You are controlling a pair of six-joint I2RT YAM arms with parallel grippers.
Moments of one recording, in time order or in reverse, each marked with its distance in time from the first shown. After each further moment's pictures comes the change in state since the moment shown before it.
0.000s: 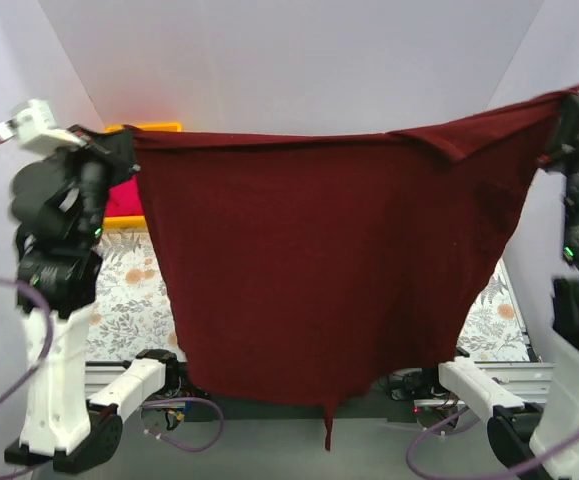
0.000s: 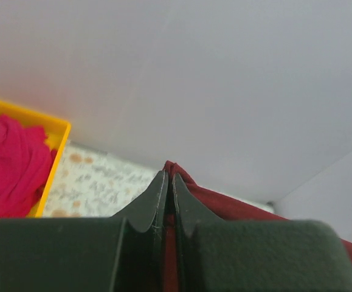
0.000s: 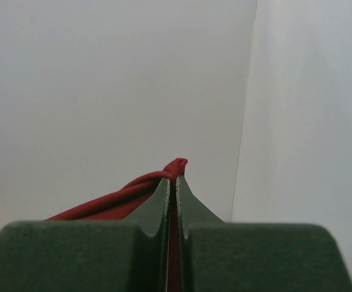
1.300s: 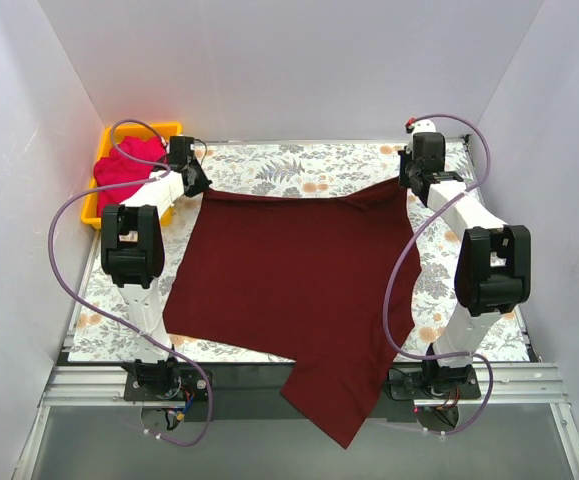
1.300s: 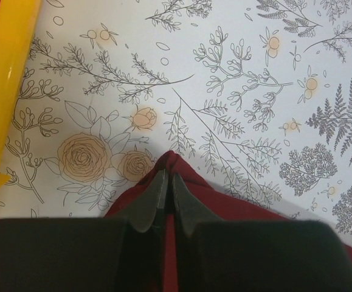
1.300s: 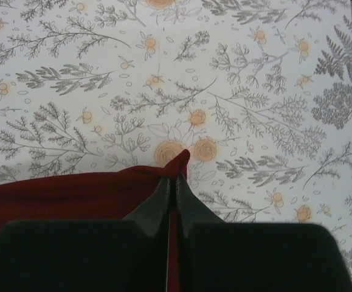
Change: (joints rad) left arm 0.070 1.122 -0.097 0.225 0.064 -0.032; right arm -0.025 0.846 -0.572 0.361 -0.072 0.045
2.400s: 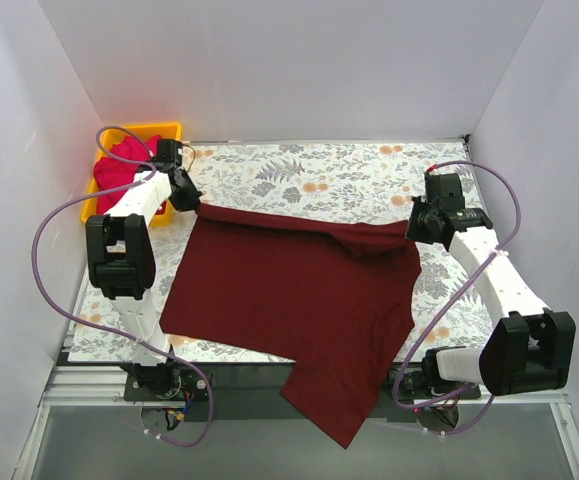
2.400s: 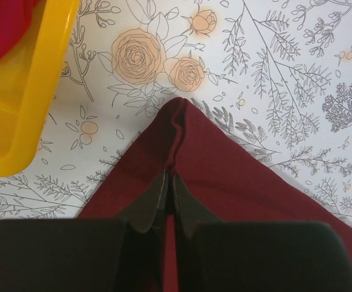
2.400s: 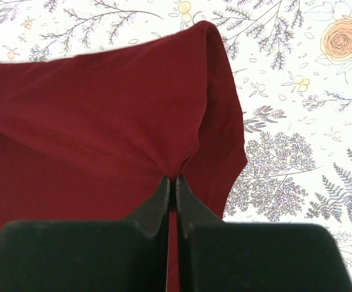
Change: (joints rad) left arm 0.042 -0.127 -0.046 -0.285 0.064 -0.042; right arm 0.030 -0.480 -0.301 -0.505 -0.081 0.317
